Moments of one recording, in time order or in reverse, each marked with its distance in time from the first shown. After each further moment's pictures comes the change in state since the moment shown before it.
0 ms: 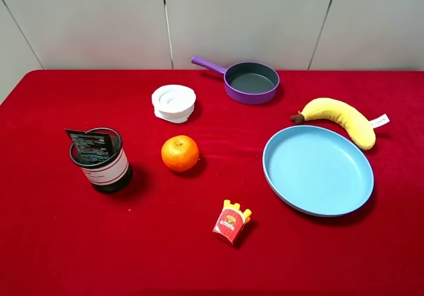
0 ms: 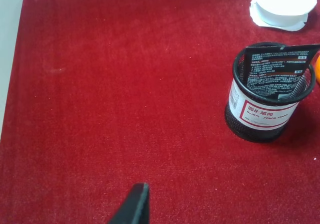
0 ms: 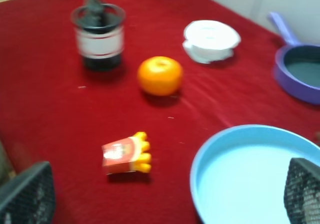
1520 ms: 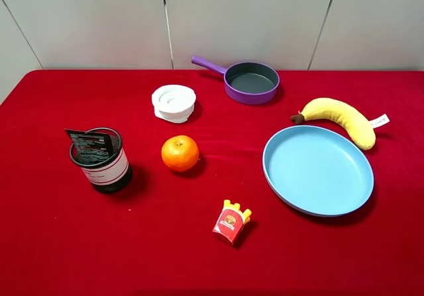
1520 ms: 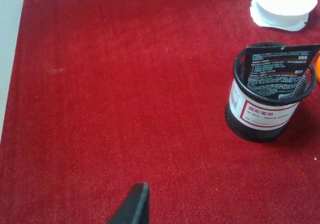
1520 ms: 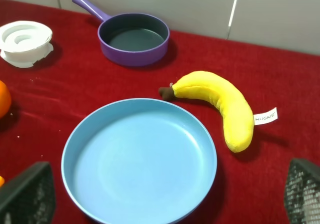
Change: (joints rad) left arm 0.000 0.000 0.000 0.000 0.000 0.000; right arm -0.525 0.000 0.000 0.000 0.000 0.000
